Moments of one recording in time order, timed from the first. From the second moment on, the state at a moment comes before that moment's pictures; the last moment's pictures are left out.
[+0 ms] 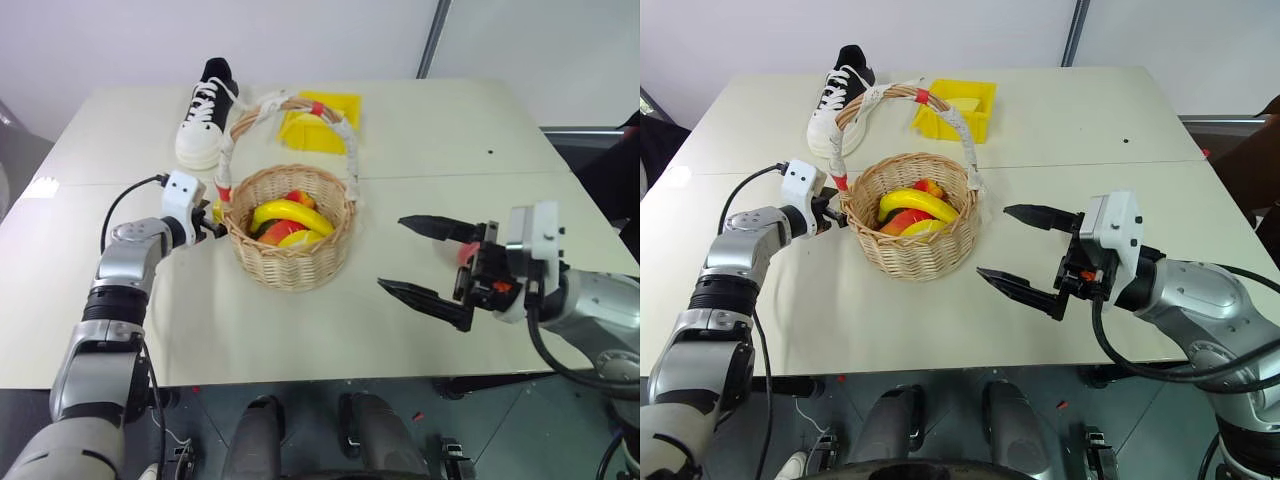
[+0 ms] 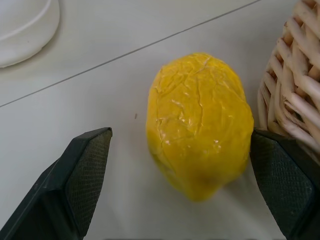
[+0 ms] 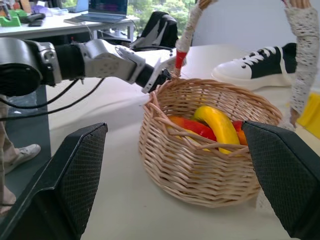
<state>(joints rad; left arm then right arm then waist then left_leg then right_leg) -0.74 0.56 0.02 0.66 -0.17 0.31 -0.67 -0.11 -0.80 -0.24 -0.74 0.88 0.56 0.75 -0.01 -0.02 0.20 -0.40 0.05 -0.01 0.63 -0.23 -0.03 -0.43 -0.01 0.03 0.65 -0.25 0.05</state>
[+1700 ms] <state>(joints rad) -0.39 0.71 0.09 -0.46 -0.80 0.71 -0.83 -0.09 -0.85 -0.25 -0.26 0.44 0.50 0.67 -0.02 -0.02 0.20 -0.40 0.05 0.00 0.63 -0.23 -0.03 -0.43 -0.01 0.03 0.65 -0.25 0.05</state>
